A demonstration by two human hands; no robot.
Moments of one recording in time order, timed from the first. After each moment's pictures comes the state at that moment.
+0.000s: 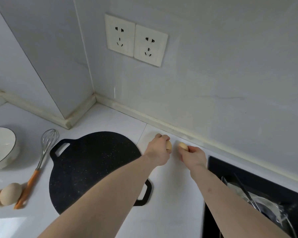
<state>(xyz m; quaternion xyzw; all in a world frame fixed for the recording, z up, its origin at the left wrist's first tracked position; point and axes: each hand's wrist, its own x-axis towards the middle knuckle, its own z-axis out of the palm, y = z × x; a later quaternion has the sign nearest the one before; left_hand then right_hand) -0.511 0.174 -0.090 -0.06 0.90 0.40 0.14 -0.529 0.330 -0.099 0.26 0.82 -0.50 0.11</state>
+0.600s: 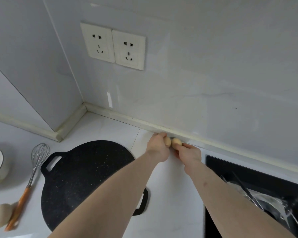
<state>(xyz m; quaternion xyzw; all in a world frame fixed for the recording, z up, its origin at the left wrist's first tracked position) -0.539 0.196 -0.079 -0.13 0.88 0.44 0.13 -0.551 0.325 -0.100 0.32 0.72 -0.61 0.12</state>
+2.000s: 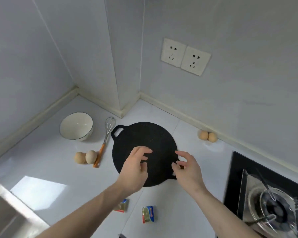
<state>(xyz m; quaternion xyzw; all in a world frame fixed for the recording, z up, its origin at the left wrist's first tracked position) -0.267 0.037 -0.011 -0.15 0.87 0.47 -0.01 -0.348 0.226 0.004 0.01 0.87 -0.46 0.20</state>
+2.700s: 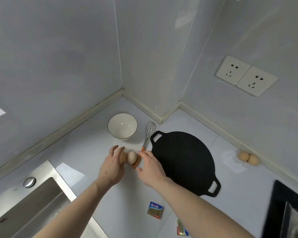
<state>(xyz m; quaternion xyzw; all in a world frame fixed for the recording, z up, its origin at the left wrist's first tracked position) -0.179 -0.159 -0.085 -0.33 0.89 0.32 0.03 -0.284 -0.012 -0.026 -0.34 0.87 -0.21 0.27</state>
